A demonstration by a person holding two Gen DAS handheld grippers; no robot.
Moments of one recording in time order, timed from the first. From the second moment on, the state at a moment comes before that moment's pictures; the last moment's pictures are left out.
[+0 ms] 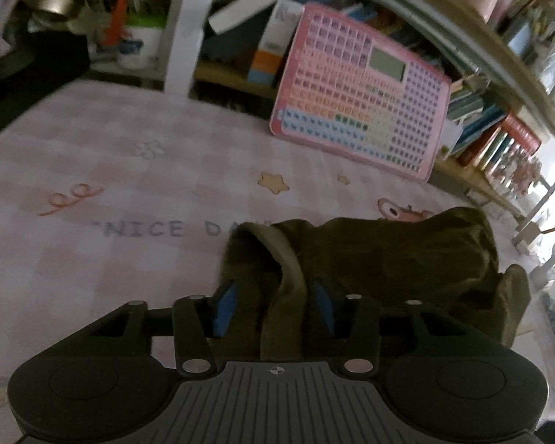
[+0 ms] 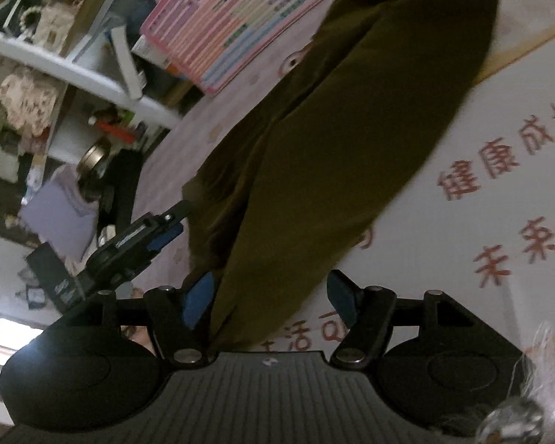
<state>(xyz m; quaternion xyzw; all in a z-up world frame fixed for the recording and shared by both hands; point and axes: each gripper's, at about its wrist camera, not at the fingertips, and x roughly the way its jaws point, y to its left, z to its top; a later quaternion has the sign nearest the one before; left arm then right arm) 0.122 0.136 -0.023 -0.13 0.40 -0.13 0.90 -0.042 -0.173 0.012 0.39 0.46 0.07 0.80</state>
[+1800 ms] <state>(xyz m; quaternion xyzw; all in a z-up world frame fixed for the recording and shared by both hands) -0.007 0.181 -0.022 -0.23 0.38 0.02 0.89 0.011 -0.330 0.016 0.45 0.35 0.00 0.82</state>
